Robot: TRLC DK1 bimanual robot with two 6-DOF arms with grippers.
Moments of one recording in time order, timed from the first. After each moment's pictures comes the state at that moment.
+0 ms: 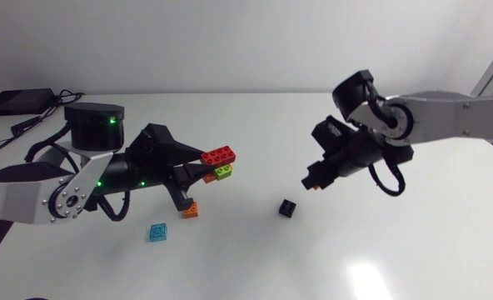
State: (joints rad) left arm -0.37 1.40 0.64 0.31 0.48 0.47; right arm 0.33 1.57 1.04 -0.50 -0.06 -0.25
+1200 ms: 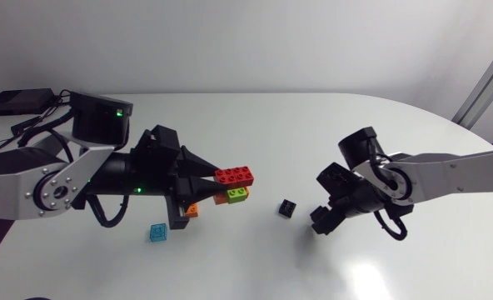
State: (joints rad) left arm -0.44 1.33 0.72 0.01 0.66 0.52; right arm 0.30 1.56 0.72 -0.22 -0.06 -0.37
